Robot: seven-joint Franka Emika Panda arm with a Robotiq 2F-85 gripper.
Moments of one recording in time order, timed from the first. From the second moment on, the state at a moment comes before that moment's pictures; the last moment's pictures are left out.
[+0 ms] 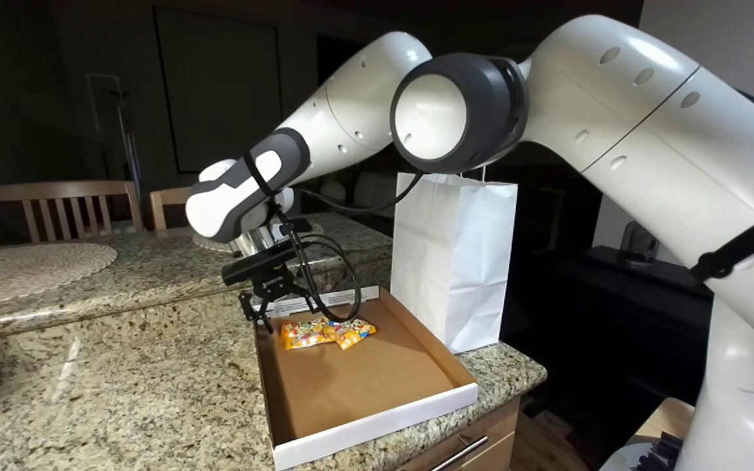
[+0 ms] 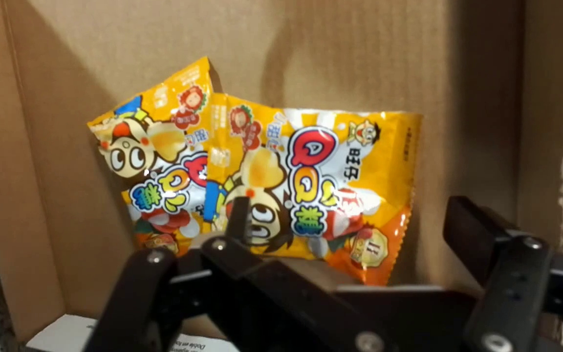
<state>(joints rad) 0.41 0.90 -0.08 -1.20 -0.13 1.77 0.76</state>
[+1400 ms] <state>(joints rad) 0.31 0.87 -0.04 -1.32 -0.05 1.95 0.81</state>
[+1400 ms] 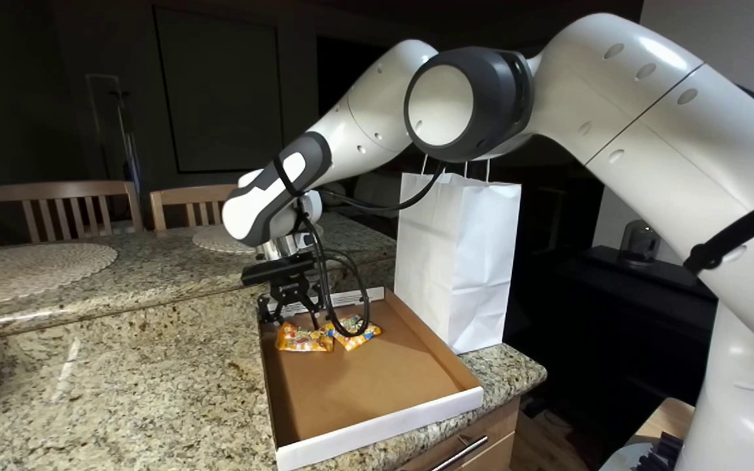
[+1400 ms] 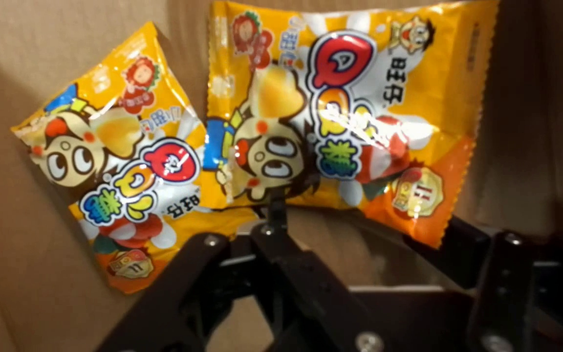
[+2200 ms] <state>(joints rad) 0.30 0.84 -0.04 -1.36 -0.04 1.95 0.81</state>
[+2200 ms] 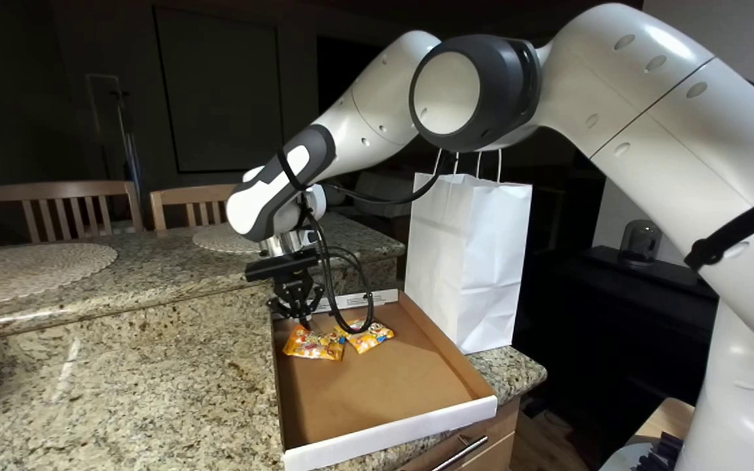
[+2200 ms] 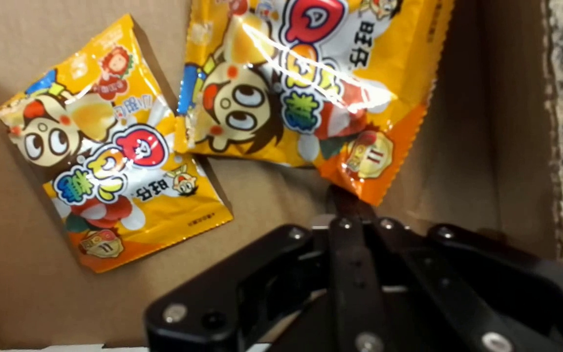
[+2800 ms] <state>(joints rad) 0.29 0.80 -0.03 -1.41 -0.04 1.97 0.81</state>
